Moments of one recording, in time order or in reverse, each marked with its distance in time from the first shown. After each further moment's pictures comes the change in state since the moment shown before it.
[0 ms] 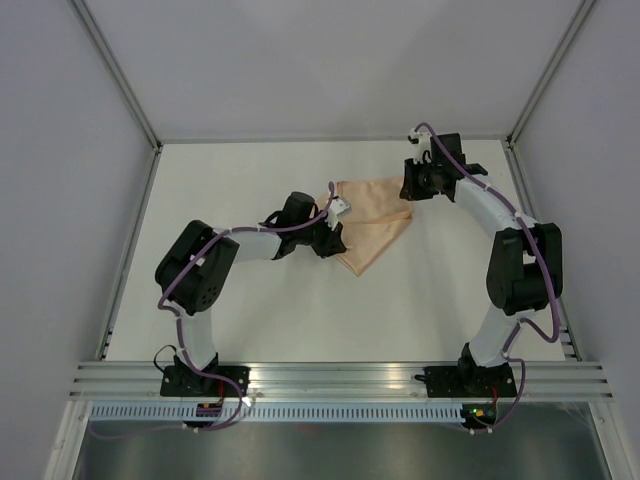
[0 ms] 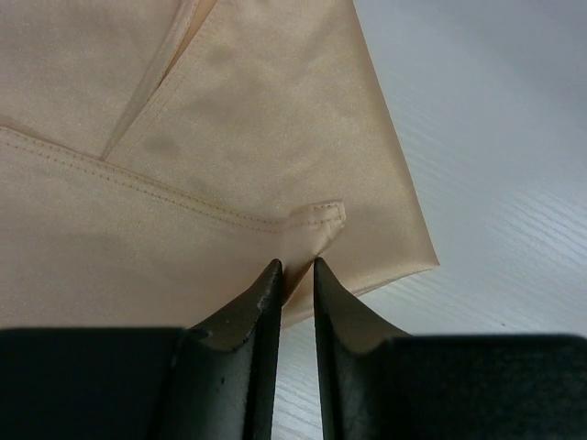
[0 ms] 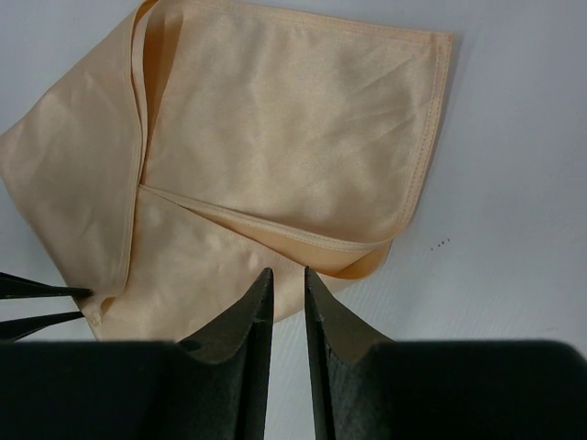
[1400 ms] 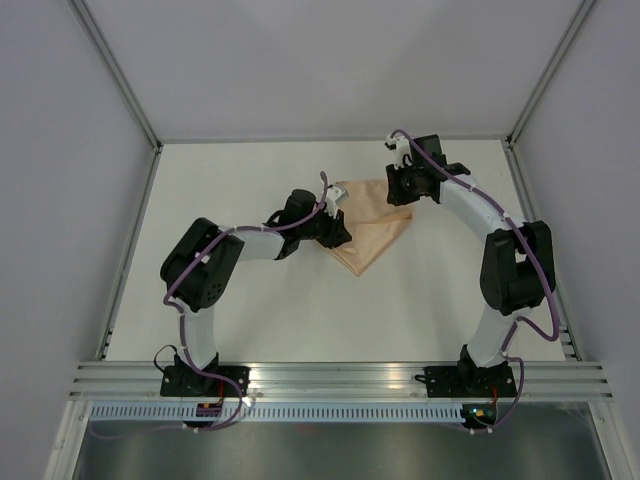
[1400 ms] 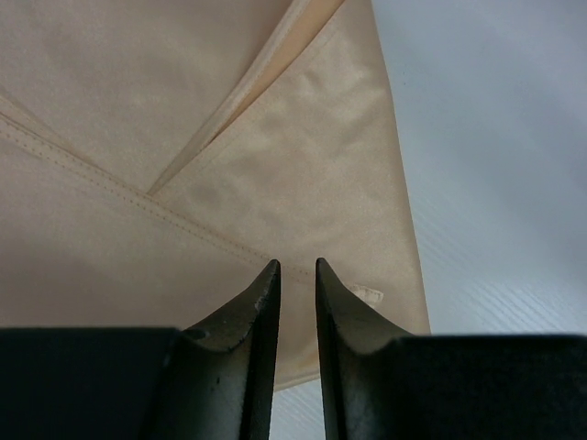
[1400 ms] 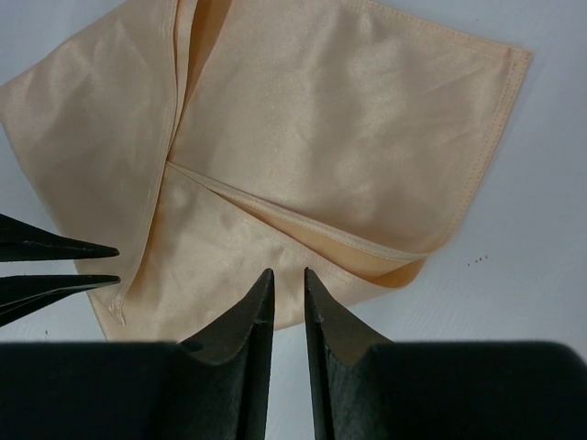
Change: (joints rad) left arm -0.006 0.032 0.020 0.167 -0.093 -0.251; right arm 0.106 0.016 0.031 -0.045 0.053 -0.078
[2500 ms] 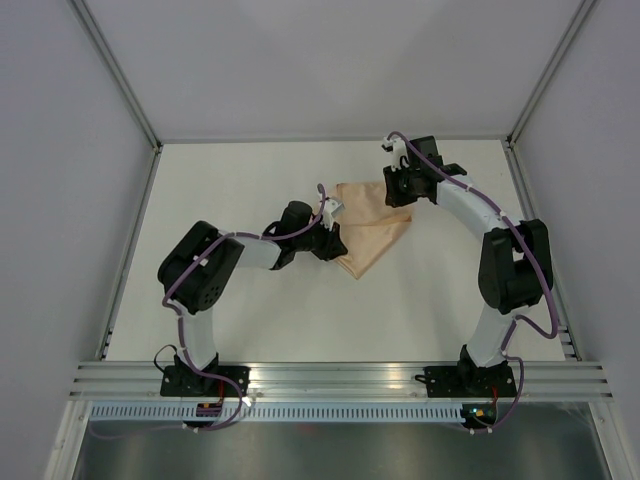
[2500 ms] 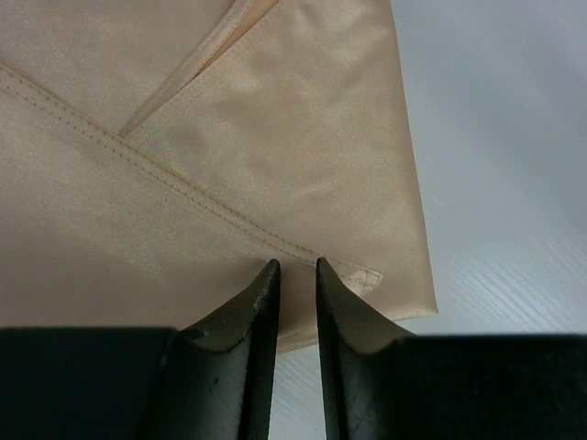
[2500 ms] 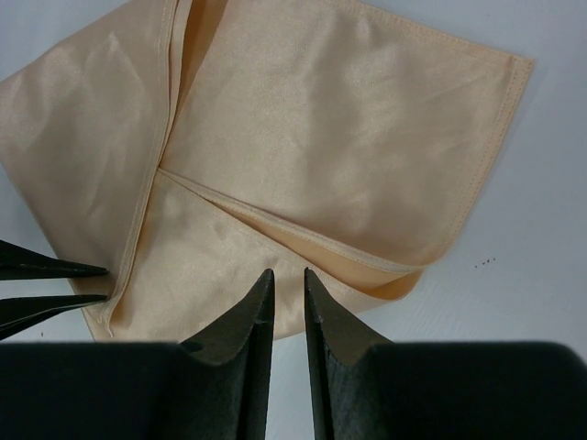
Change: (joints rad) left arm -0.007 -0.022 -0.124 0.056 0.012 -0.008; right arm 0.015 0.013 0.000 0.001 0.016 0.000
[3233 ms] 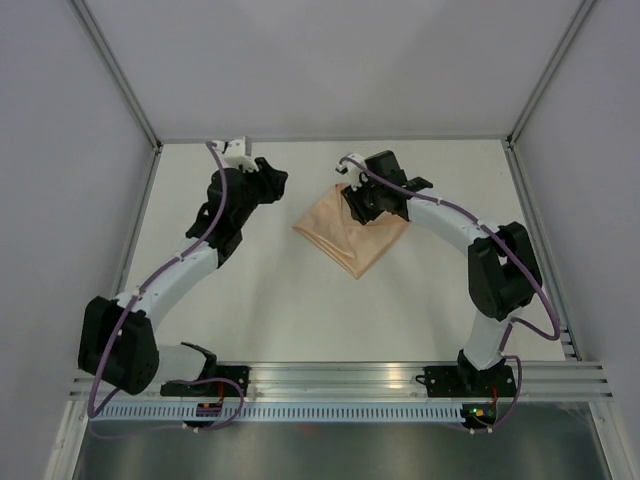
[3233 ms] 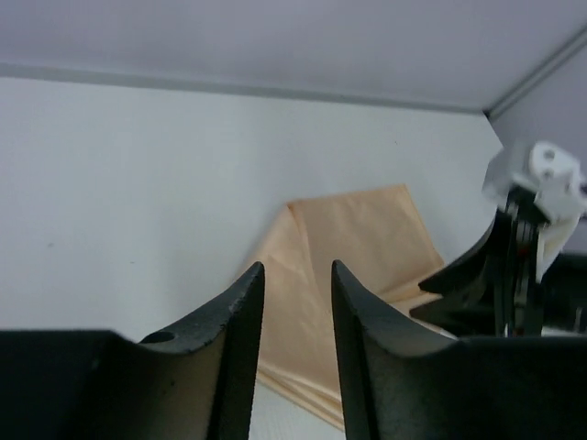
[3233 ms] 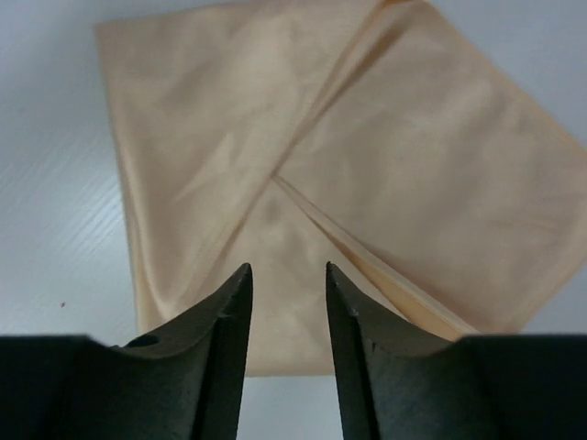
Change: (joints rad) left arm 0.171 -0.531 0.027 -0.176 -0.467 -0.263; right arm 0.164 -0.003 -0.016 0.042 0.026 -0.154
